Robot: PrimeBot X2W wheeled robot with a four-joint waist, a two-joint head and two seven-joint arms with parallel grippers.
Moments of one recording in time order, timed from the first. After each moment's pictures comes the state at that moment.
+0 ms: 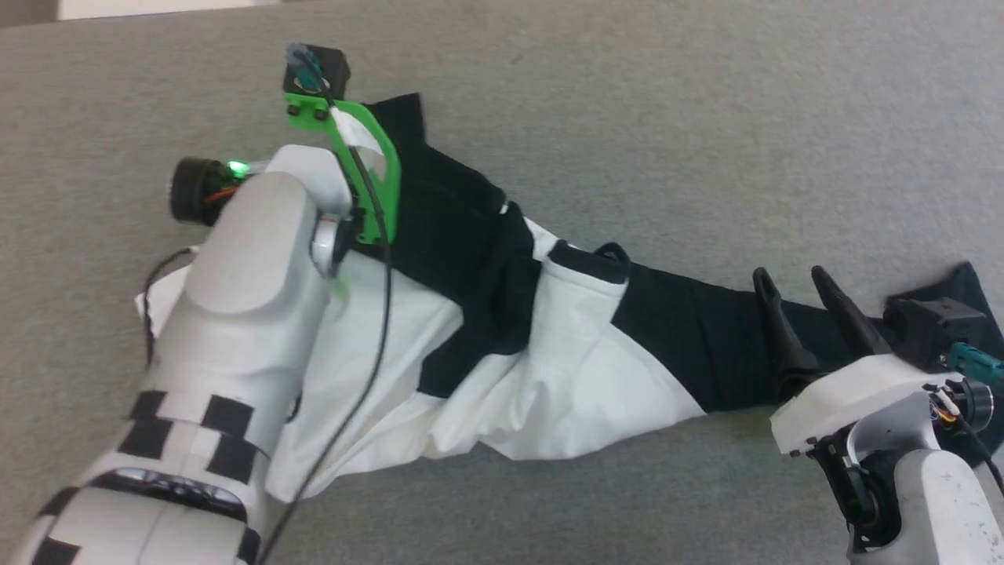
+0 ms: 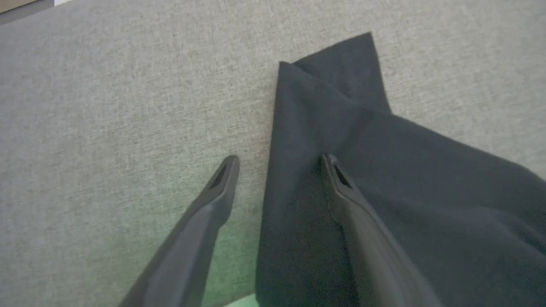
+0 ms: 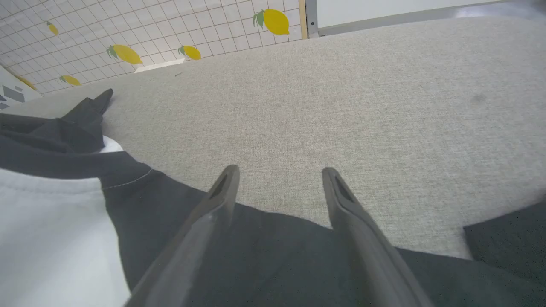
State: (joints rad) left arm -0.99 0.12 -0.34 0.85 -0.27 0.06 0.54; right arm -0.16 -0.05 -0.04 0.03 0.27 0.13 0.11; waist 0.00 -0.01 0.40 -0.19
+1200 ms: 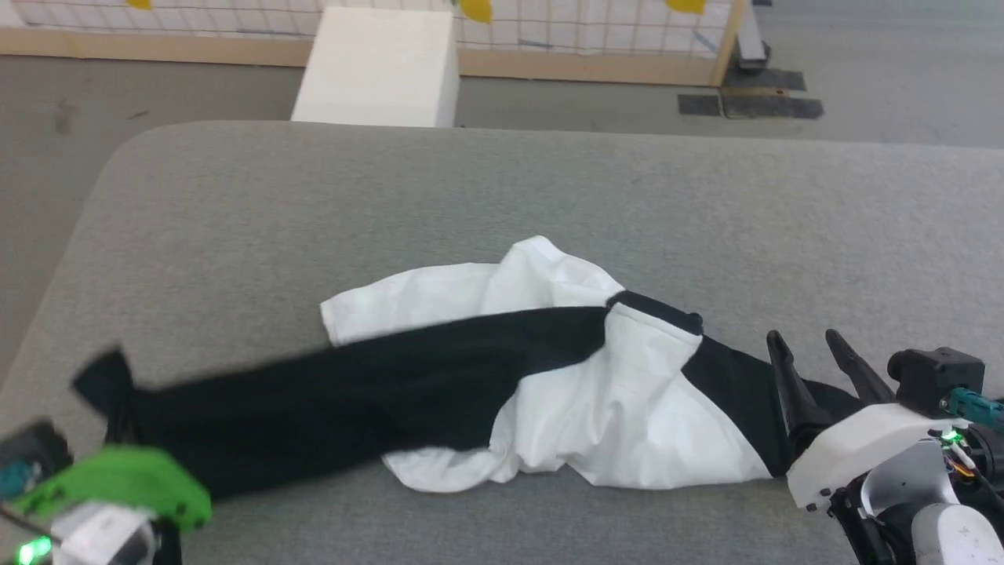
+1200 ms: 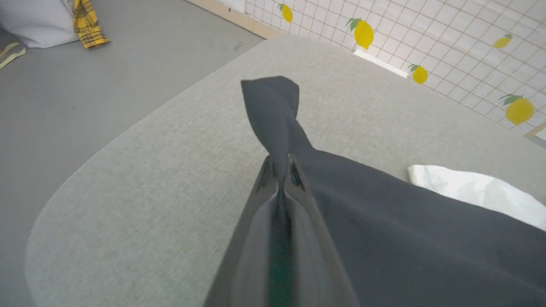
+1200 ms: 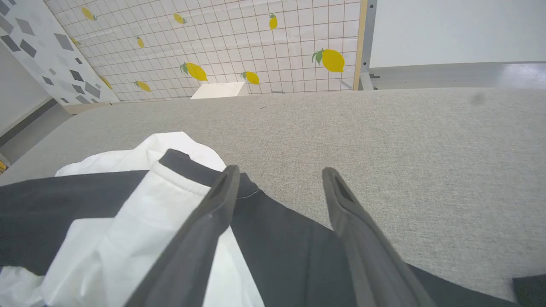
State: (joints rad) left arm 0.00 0.25 0.09 0.01 -0.49 0.31 0.15; right arm -0.04 -0.05 -0.07 -0.03 0.22 0.13 0.20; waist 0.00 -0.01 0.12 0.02
